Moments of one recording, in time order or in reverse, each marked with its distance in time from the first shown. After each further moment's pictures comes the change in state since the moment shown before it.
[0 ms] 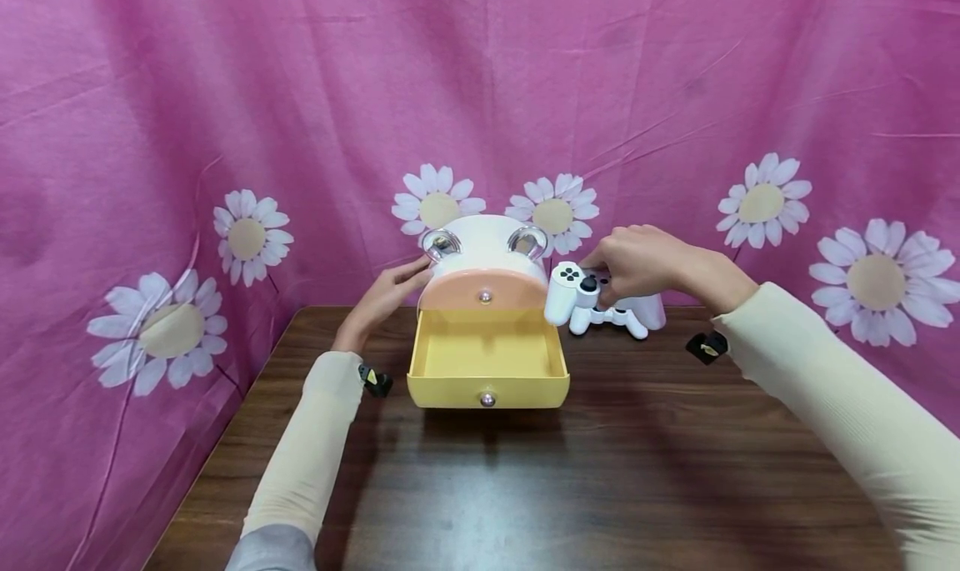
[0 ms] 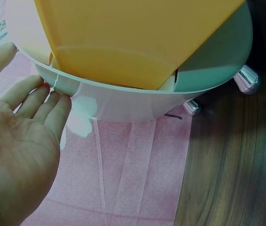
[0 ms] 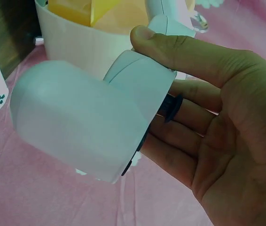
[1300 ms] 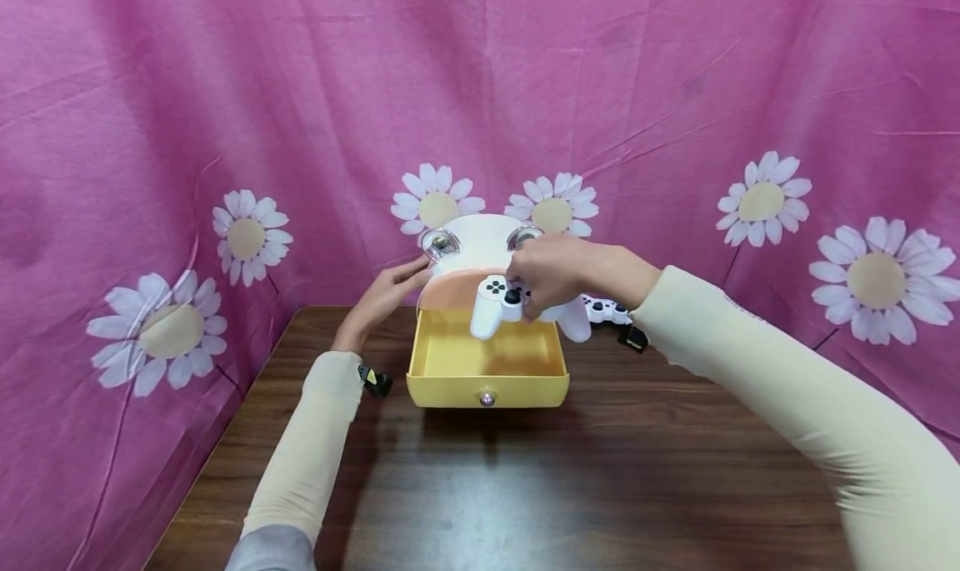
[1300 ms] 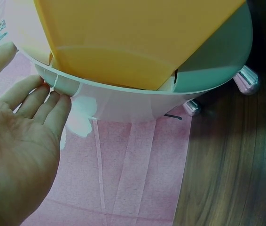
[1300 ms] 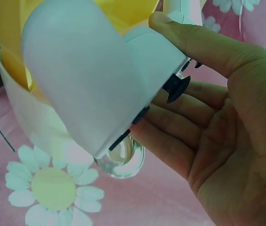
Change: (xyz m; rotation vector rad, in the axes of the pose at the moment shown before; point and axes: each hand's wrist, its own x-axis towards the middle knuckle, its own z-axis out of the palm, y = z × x) left_hand 0.003 -0.004 0.000 0.004 0.001 0.011; right_hand 0.065 -0.075 -0.006 -0.073 -0.118 -0.151
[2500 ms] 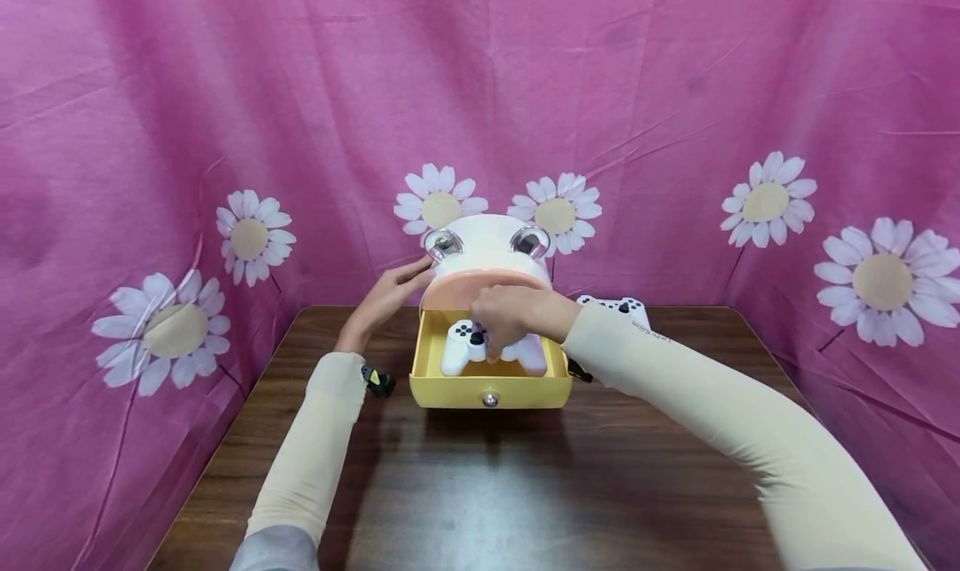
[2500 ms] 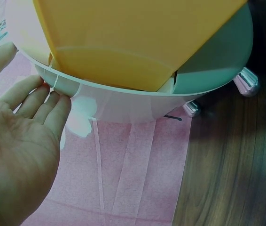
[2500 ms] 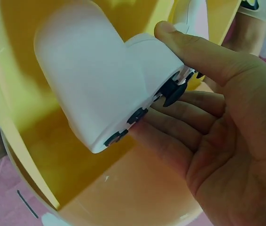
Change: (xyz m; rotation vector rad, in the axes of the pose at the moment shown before) left_hand 0.003 0.001 0.000 -0.054 -0.010 -0.043; right_hand 0.062 -0.035 0.069 0.020 -0.148 -0.005
